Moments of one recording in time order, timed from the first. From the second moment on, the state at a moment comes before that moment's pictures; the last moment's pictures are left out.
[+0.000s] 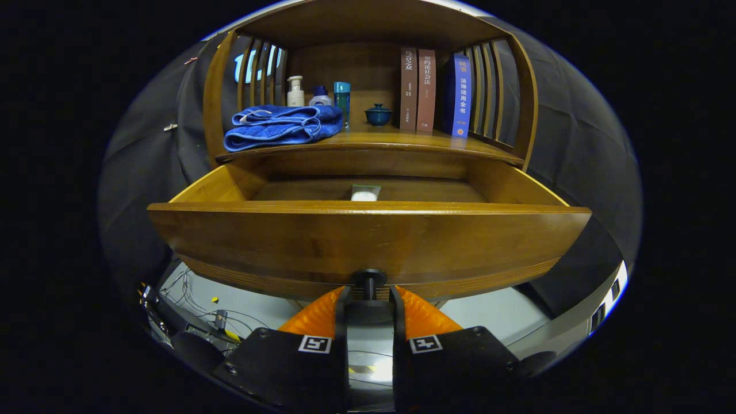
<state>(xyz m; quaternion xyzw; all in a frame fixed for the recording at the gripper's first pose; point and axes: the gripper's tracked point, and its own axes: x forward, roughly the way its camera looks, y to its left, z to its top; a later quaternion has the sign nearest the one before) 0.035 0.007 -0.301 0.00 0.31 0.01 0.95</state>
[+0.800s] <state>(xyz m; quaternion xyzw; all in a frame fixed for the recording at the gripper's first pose) -0.023 0.006 -0.311 -0.02 0.33 0.01 0.94</state>
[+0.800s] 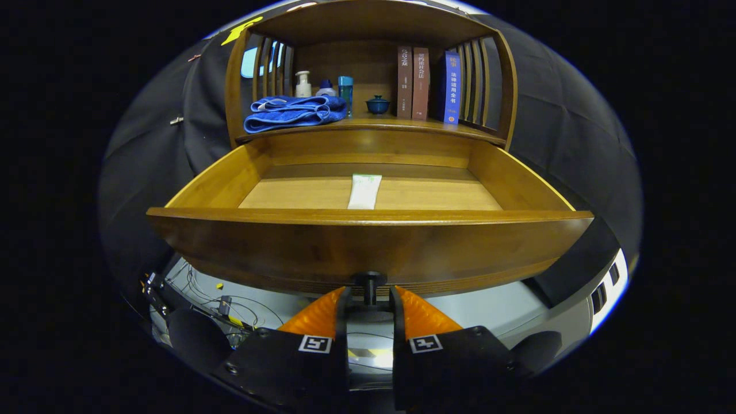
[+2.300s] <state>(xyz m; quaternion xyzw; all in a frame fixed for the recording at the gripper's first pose) 0.168 0.035 -0.251 0.06 0.45 0.02 0.89</state>
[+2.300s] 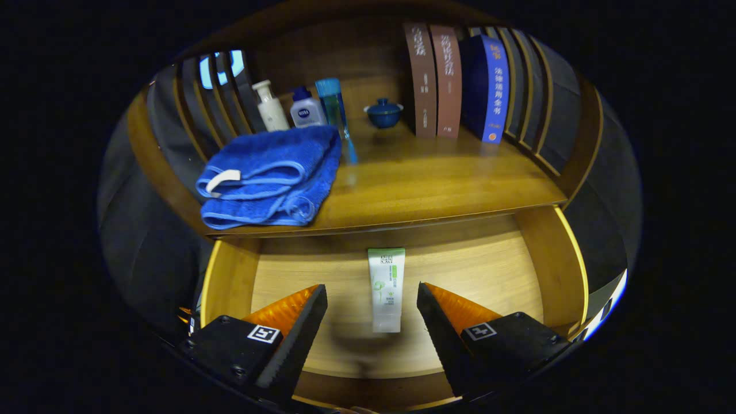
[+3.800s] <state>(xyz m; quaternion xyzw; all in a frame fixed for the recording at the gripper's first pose) 0.187 0.033 -0.340 0.00 0.57 0.03 0.82</state>
